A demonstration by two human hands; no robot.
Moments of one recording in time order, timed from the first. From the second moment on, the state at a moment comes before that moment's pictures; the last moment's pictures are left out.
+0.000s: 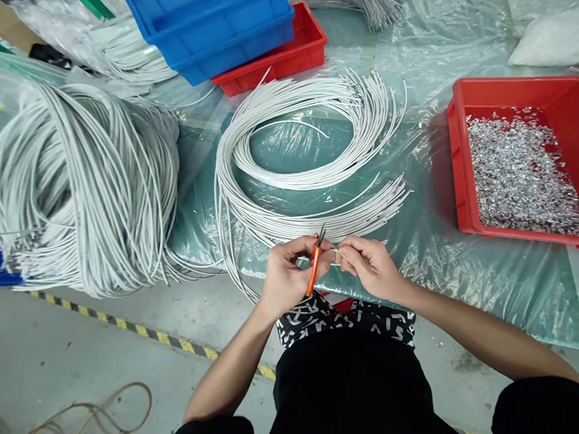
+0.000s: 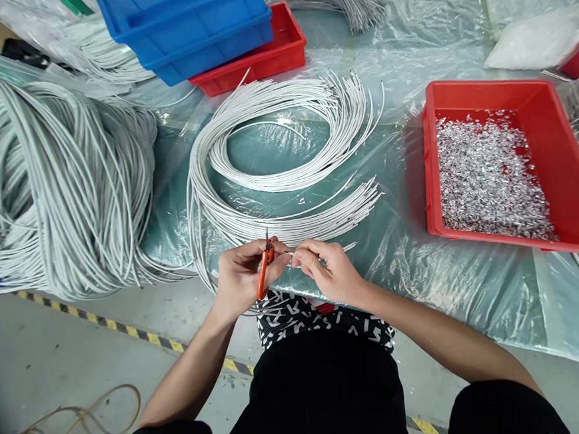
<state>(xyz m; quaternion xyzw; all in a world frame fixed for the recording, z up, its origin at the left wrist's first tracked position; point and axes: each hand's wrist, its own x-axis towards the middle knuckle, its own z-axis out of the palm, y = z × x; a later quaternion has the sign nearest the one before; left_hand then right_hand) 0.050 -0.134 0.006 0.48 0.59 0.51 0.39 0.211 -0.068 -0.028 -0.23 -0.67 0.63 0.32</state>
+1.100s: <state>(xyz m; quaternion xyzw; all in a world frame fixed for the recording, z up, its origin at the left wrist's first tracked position) 0.042 -0.139 0.017 0.44 0.55 0.48 0.52 0.215 -0.064 -0.014 -0.15 -0.69 0.66 0.27</state>
